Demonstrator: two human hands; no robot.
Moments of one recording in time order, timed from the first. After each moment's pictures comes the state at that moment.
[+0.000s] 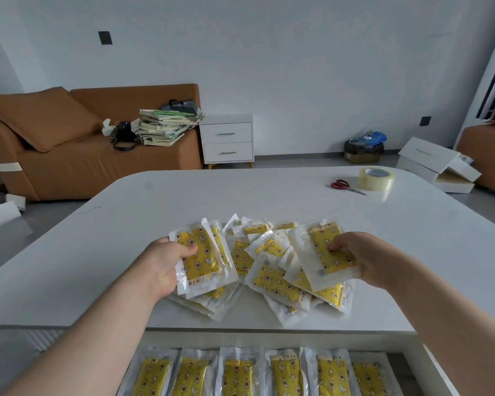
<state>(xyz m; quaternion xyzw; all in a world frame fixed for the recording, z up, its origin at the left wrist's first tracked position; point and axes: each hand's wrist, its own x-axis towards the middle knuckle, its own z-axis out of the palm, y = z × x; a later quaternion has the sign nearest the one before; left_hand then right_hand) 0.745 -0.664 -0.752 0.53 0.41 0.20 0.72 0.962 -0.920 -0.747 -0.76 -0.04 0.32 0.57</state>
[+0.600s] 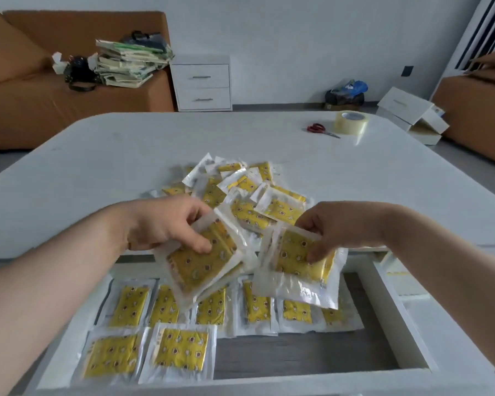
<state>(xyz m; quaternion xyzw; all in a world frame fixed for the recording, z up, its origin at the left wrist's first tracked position) 0.721 -0.733 -0.738 0.78 0.12 -0.17 0.59 0.903 -0.978 -0.738 -0.80 -0.46 0.35 0.15</state>
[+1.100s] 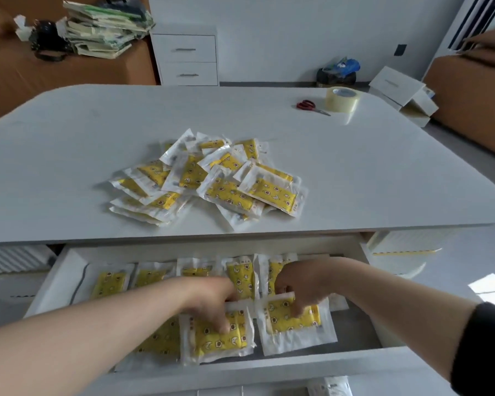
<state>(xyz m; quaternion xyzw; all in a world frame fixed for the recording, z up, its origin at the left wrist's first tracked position) 0.745 -0.822 -0.882 0.89 0.11 -0.39 0.22 0.873 -0.976 -0.856 -0.77 -0.48 0.38 -0.17</state>
